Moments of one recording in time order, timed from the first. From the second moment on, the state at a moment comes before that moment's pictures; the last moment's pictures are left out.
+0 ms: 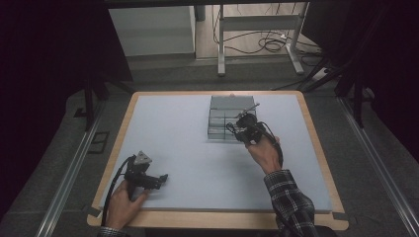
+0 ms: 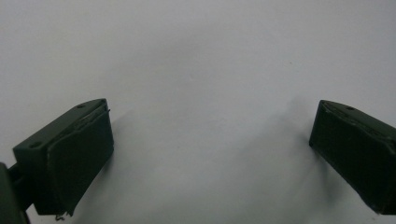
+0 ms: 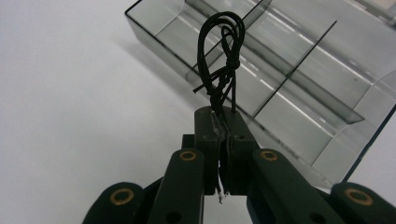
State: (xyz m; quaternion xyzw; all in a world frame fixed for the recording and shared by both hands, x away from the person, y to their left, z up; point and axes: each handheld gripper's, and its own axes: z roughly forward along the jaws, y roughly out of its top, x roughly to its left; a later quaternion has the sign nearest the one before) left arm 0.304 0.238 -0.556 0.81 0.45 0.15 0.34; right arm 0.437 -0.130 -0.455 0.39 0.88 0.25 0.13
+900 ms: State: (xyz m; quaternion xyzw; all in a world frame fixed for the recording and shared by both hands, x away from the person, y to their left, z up) left arm 0.304 0.238 -0.556 0.81 0.45 0.15 0.34; right arm 0.469 -0.113 -0.459 0.39 0.87 0.26 0.15
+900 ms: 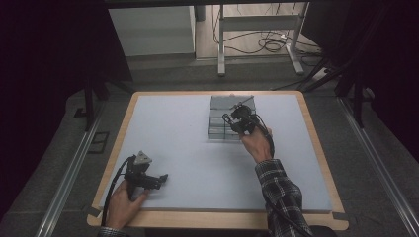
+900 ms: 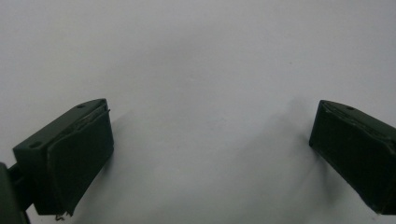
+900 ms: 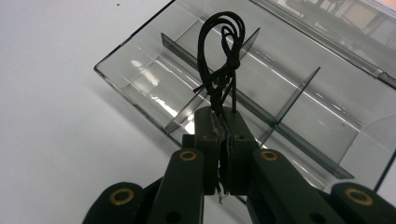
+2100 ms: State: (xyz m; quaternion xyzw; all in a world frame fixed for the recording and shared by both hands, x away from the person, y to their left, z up) left arm 0.305 0.239 -0.556 0.81 0.45 0.15 0.34; right arm 0.511 -0.076 -0.484 0.38 0.87 0.27 0.16
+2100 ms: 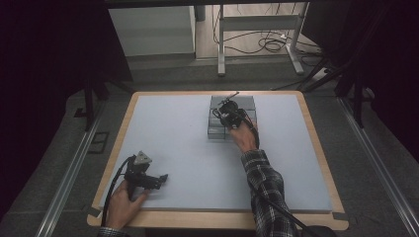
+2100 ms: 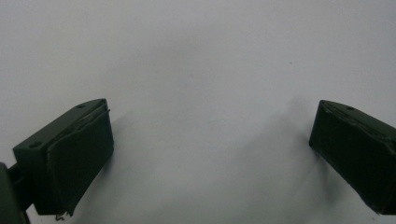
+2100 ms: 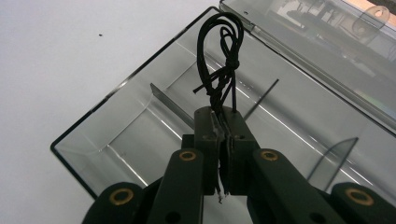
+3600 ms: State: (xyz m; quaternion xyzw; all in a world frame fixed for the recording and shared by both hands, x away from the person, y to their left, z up) left arm 0.304 0.238 -0.556 0.81 0.45 0.15 0.34; right arm 0.509 -0.064 -0.482 0.36 0.88 0.27 0.17
